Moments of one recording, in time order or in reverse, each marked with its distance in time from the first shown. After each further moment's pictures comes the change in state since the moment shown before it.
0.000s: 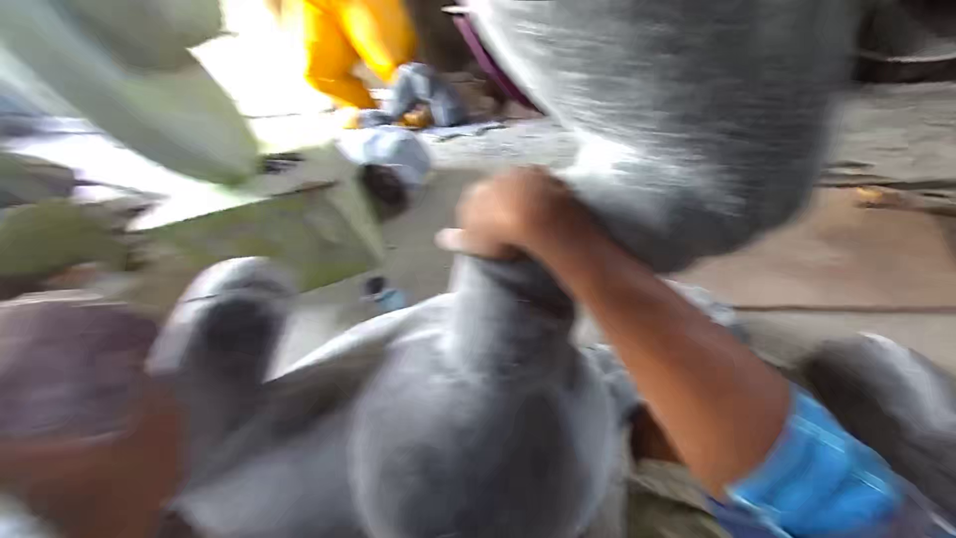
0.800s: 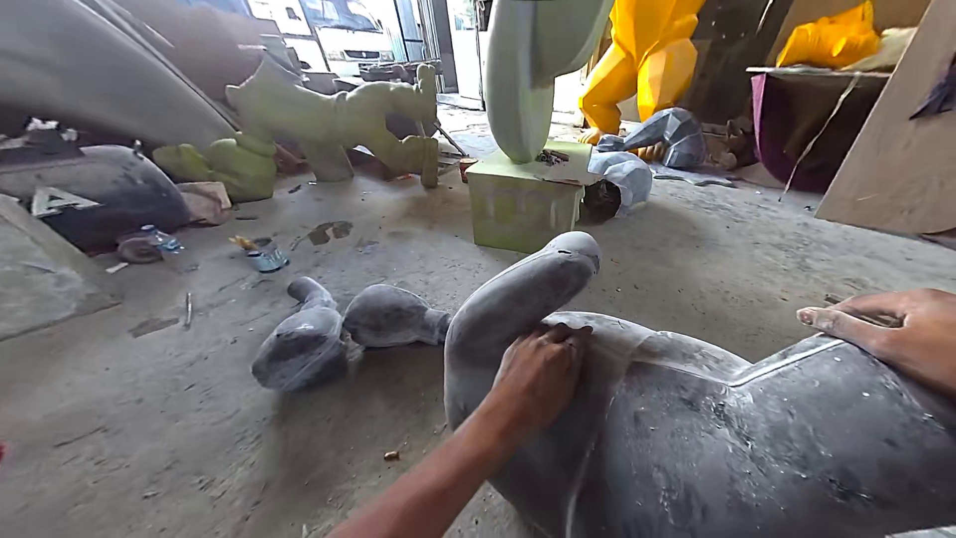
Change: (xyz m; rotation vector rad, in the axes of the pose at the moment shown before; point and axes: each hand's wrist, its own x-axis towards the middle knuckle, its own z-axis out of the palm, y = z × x) left_hand -0.032 -0.015 0.051 0.108 -0.489 0.117; right_hand 0.038 0.014 0.022 0.013 -0.051 0.084
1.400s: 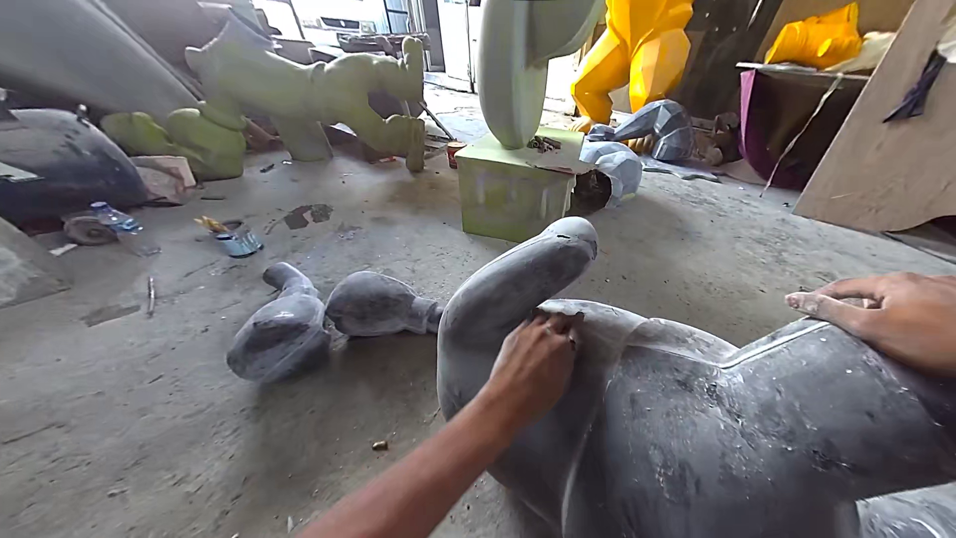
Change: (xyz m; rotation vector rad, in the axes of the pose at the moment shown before) left_hand -0.002 0.004 0.001 0.031 0.009 0.074; right_hand 0.000 -0.002 -0.002 0.014 0.016 0.005
